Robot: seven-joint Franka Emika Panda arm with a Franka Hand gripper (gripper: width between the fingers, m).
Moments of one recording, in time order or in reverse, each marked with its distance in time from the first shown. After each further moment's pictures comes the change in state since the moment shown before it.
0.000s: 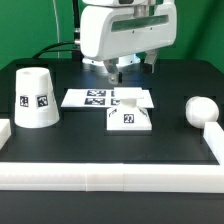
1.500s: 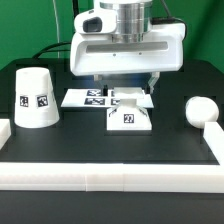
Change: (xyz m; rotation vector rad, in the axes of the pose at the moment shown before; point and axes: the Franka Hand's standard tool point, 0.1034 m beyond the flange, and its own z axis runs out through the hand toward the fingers) arm -0.037 -0.022 0.049 0.055 -0.030 0.623
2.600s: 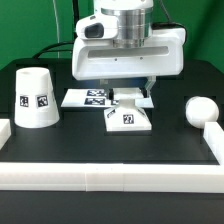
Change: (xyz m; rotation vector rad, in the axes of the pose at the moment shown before) arm -0.001 -0.003 0.005 0.003 -0.006 -0.009
